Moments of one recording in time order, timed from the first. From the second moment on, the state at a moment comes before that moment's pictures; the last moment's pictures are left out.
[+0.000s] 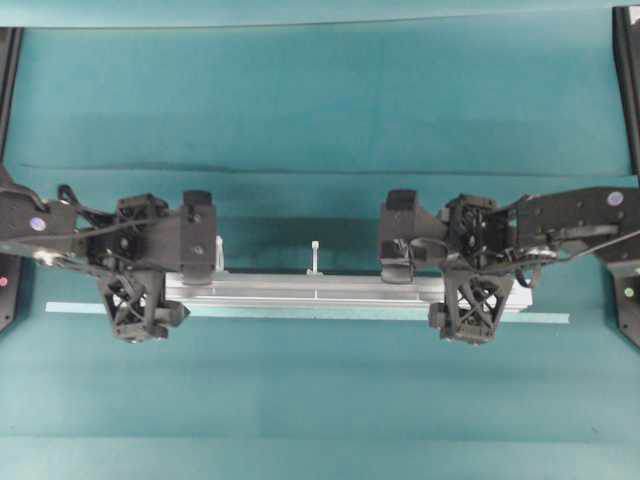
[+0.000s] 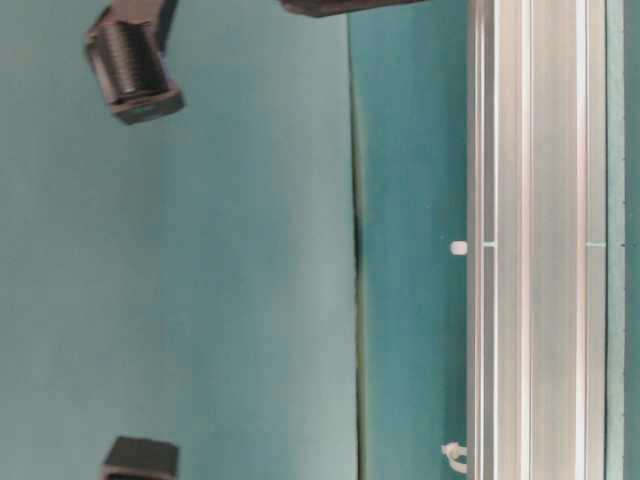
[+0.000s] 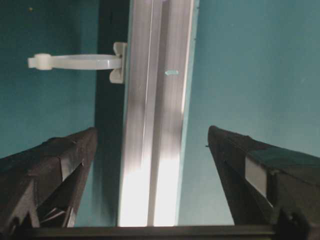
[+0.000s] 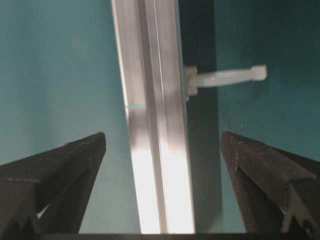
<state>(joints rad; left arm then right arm) -0.01 -0.18 0.84 0.02 0.48 -0.09 -0.01 -0.07 0.70 0.08 0.68 0.06</state>
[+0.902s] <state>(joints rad) 0.02 -0.04 0.86 0.02 0.36 -0.08 -0.01 0.04 0.75 0.06 0.56 0.06</state>
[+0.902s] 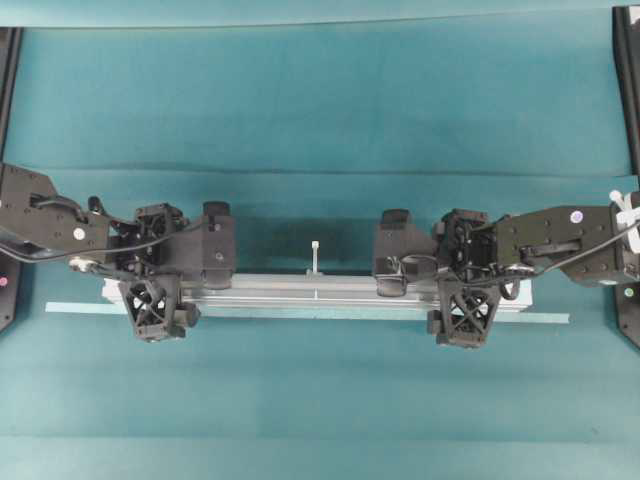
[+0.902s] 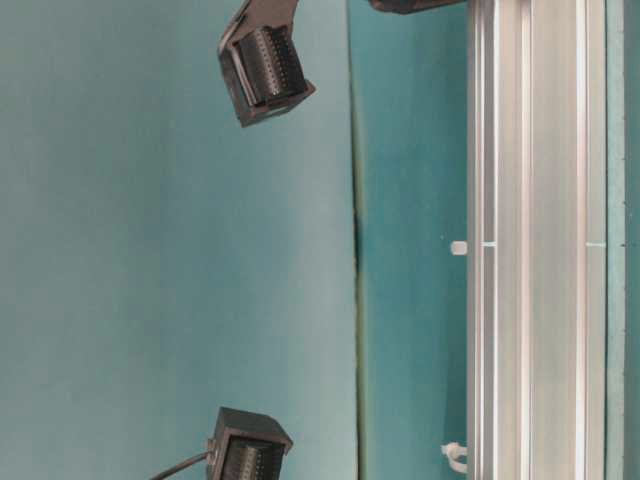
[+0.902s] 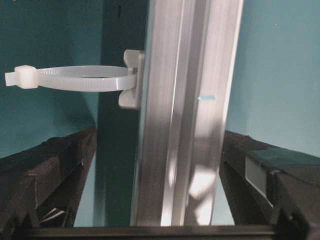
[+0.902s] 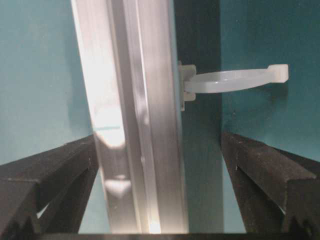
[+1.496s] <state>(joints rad) 0.00 -0.04 0.86 0.02 0.34 -0.11 0.00 0.05 0.74 0.07 0.56 0.06</state>
